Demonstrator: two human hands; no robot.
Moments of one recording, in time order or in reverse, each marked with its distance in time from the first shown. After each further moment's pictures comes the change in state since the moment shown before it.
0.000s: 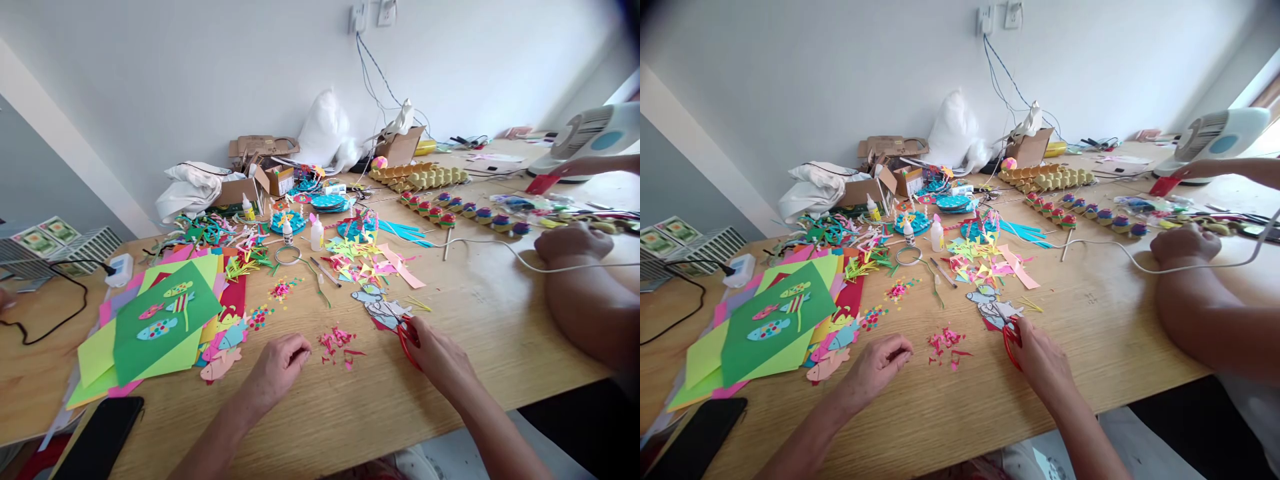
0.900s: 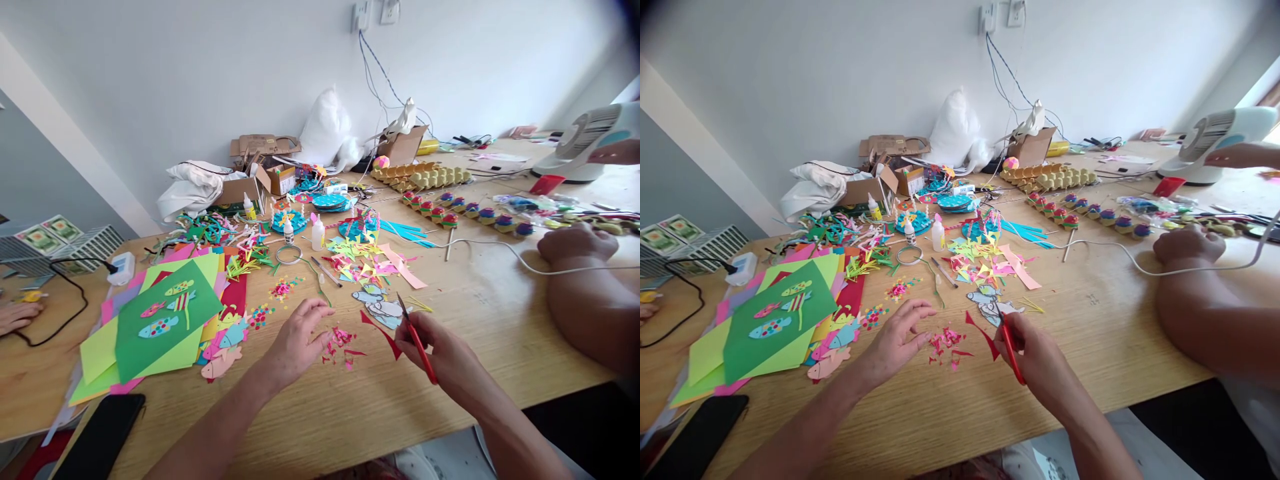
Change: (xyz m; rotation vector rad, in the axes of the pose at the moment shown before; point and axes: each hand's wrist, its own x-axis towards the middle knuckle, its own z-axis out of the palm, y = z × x) left_hand 0.035 0.031 -0.009 -0.133 0.056 0.117; right_hand -0.021 -0.020 -0.040 0.605 0.011 -0.314
